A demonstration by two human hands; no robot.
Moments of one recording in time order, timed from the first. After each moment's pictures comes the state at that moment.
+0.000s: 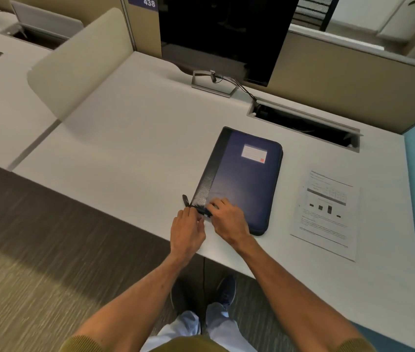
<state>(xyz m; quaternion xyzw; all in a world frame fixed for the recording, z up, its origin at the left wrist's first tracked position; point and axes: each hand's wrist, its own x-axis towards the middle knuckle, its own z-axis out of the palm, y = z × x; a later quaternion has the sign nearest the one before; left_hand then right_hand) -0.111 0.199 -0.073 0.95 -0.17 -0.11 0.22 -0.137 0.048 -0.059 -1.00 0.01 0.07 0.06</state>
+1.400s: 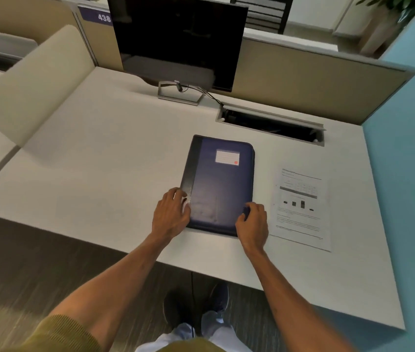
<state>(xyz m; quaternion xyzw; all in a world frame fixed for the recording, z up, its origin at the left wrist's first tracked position) -0.047 0.151 -0.036 0.93 -0.27 -0.13 0.23 -0.193 -0.033 -0.054 -0.82 0.48 -0.09 0.29</state>
